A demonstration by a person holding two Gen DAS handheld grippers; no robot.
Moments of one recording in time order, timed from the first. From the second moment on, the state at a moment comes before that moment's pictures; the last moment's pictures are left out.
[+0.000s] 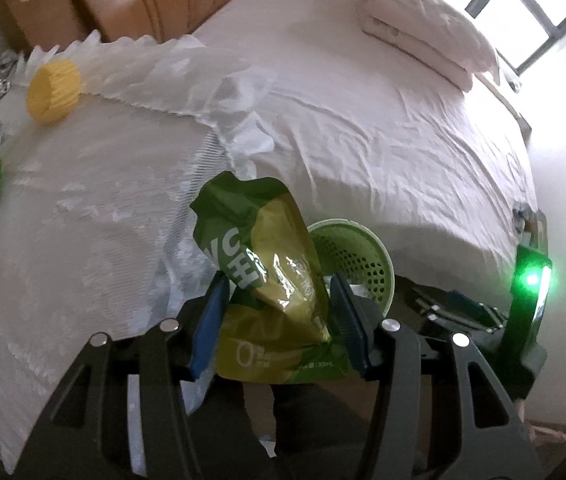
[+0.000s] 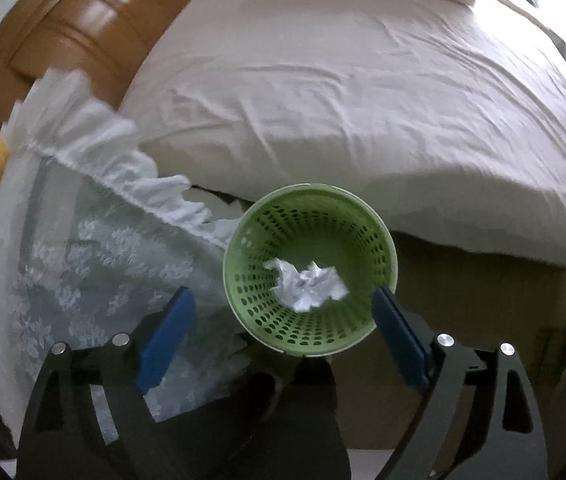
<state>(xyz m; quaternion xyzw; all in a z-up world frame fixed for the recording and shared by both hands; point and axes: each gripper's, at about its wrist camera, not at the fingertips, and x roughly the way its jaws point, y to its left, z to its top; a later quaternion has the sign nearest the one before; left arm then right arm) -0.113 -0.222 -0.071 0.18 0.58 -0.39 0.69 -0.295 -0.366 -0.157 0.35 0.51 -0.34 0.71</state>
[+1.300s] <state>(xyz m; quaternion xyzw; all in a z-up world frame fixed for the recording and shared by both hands) -0.122 -0.229 -0.035 0.20 0.49 -0.40 0.75 -0.294 -0.407 -0.078 0.28 0.46 -0.33 0.77</state>
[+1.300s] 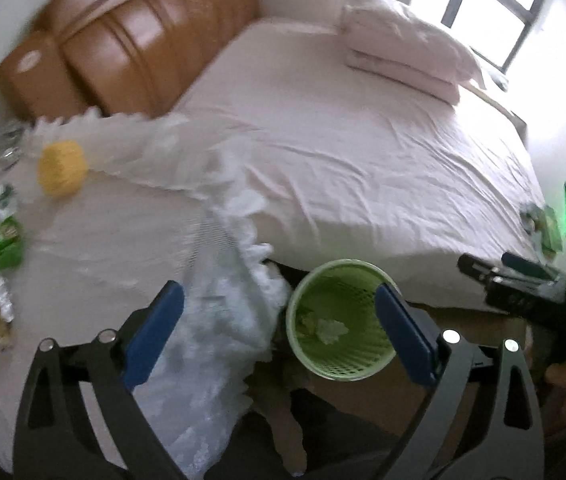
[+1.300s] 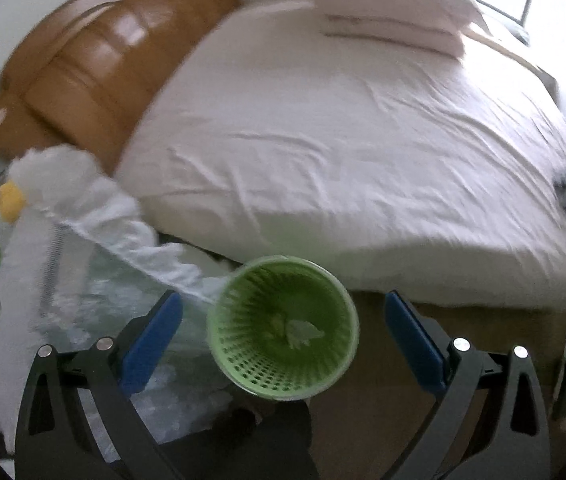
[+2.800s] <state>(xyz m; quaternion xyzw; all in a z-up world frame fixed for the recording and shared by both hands) -0.020 0.060 -0.062 -0.02 0.52 -0.04 0.85 0.039 -0.146 -0.034 0.02 0.50 0.15 0.85</state>
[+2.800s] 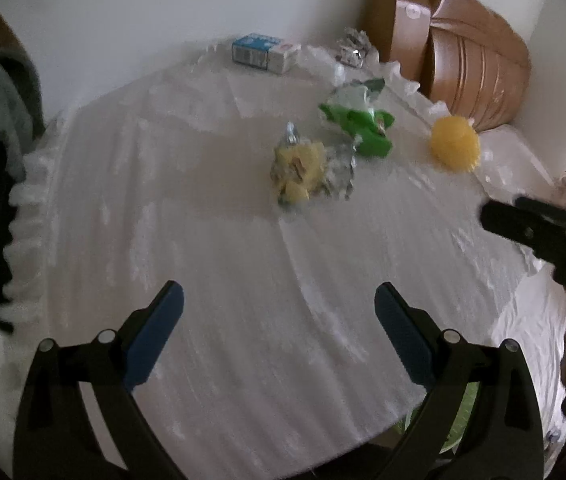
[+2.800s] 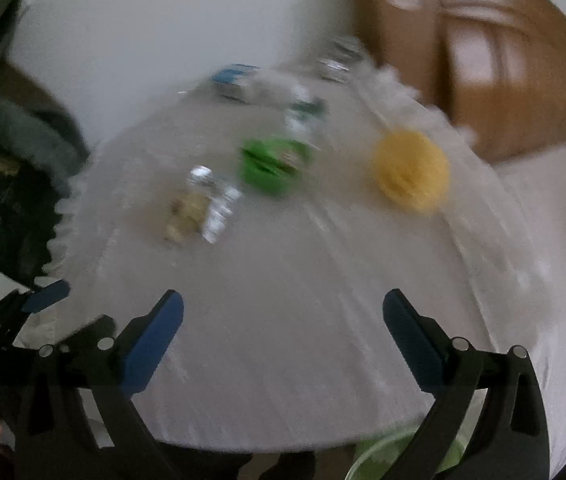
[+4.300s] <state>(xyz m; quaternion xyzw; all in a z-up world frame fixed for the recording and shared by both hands) 0.019 0.115 -0.102 -0.05 0.54 -0.07 0.84 0.121 -0.045 -0.056 -0.01 0.55 0.21 0.81</state>
